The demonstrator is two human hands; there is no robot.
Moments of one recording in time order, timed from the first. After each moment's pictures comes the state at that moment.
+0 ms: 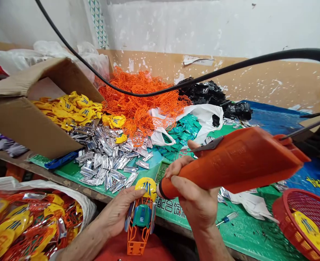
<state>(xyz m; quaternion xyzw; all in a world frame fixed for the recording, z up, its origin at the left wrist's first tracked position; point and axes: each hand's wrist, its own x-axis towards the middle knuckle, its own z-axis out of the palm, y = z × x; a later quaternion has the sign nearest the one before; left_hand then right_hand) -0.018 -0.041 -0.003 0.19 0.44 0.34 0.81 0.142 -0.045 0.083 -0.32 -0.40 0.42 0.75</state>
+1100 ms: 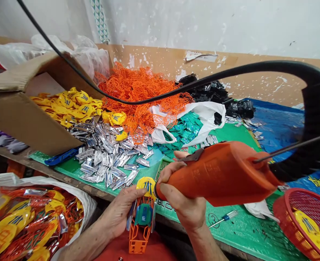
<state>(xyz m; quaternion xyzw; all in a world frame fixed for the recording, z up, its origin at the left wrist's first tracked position) -0.013 -0.047 -0.003 0.16 0.42 0.35 0.82 0.138 -0.050 0.057 -0.34 -0.46 0.42 0.70</state>
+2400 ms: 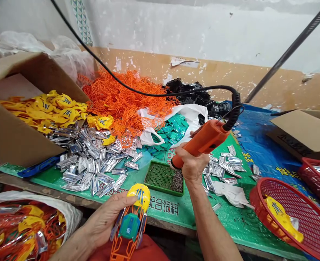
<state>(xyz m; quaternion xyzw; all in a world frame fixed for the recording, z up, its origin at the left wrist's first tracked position) -0.018 -0.045 0.002 0.20 0.42 0.27 0.84 0.207 0.025 0.028 -0.49 -0.38 0.15 0.77</state>
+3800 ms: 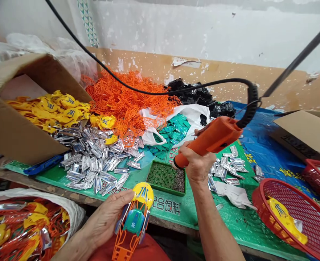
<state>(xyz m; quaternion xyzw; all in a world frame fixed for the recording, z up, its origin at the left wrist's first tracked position) -0.023 -0.049 0.005 0.21 0.42 0.32 0.82 0.200 0.016 0.052 -0.46 -0.38 0.20 0.78</state>
